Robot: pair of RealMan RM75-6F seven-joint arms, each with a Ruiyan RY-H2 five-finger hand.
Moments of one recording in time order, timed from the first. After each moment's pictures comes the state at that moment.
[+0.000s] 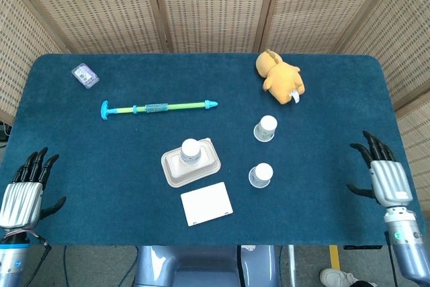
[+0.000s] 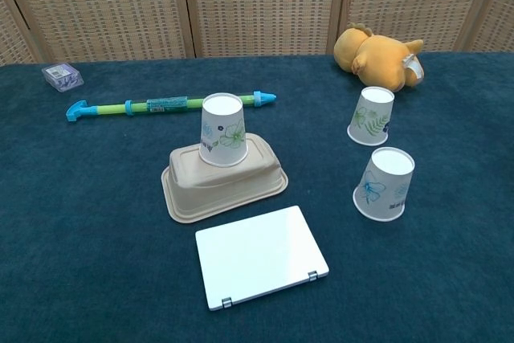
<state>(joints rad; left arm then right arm) -0.22 -1.24 0.16 -1.70 1.39 1.70 0.28 0.25 -1.15 0.17 -1.60 -1.40 1.28 0.03</state>
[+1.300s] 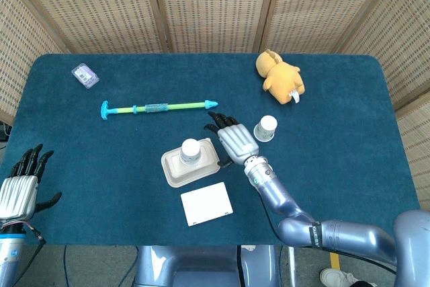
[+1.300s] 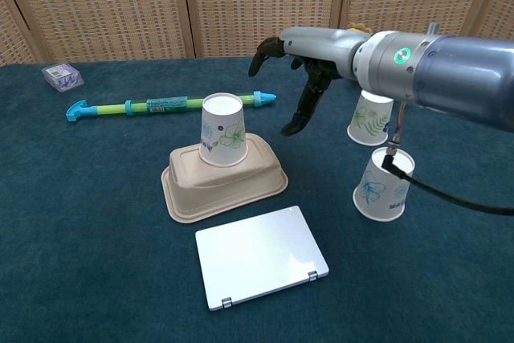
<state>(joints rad) -0.17 -1.22 0.01 -1.65 1.36 1.51 0.21 0.93 -1.59 0.35 -1.59 -0.83 0.88 -0.48</state>
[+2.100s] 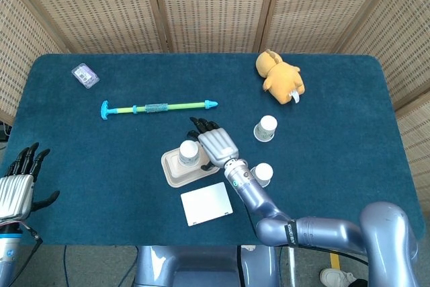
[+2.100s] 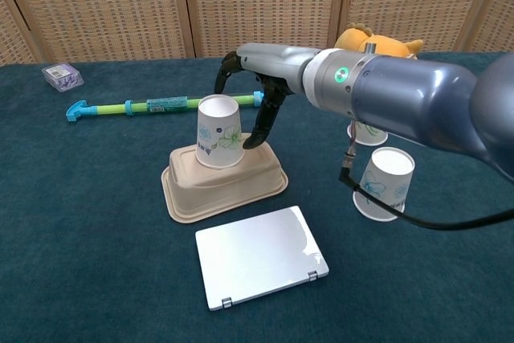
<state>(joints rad) -0.15 -1.21 -0.03 -1.65 1.38 1.49 0.18 1.05 -1.71 0.33 -1.50 -0.76 0.92 -0.51</state>
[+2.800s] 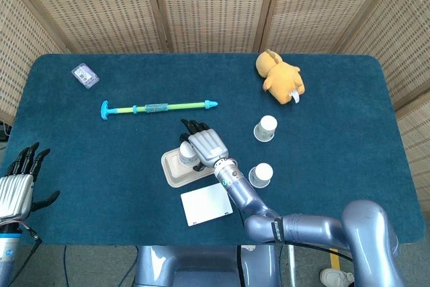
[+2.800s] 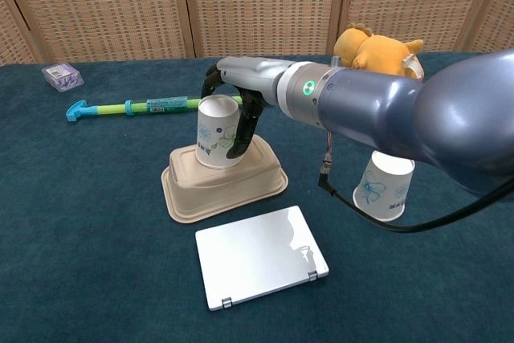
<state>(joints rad) -0.14 -1.20 -0.04 -1.65 1.39 1.47 0.16 1.12 -1.79 0.33 -1.38 -0.72 0.88 -0.51</state>
